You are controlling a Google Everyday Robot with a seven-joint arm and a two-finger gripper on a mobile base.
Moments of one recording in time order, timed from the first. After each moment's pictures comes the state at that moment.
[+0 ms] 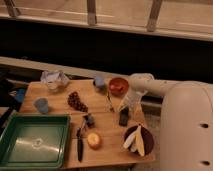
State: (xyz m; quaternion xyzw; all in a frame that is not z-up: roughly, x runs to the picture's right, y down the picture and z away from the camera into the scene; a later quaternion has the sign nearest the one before) arm 0.141 0.147 0.880 -0.30 0.26 0.79 0.47
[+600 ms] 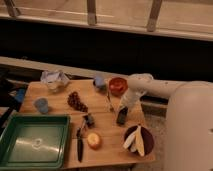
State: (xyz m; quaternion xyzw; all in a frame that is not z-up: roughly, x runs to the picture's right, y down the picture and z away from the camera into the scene) arm 0.123 0.128 0.860 -0.29 0.22 0.79 0.49
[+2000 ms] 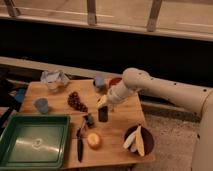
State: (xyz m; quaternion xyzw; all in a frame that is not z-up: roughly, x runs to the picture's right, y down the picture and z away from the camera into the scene) arm 0.005 0.092 0.772 -0.42 0.02 0.68 0.60
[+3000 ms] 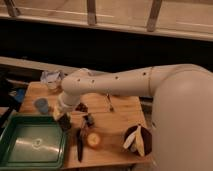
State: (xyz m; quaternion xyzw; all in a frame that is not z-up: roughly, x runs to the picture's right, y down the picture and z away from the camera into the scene) arm -0.232 0.127 0.714 -0.42 -0.03 0.48 0.77
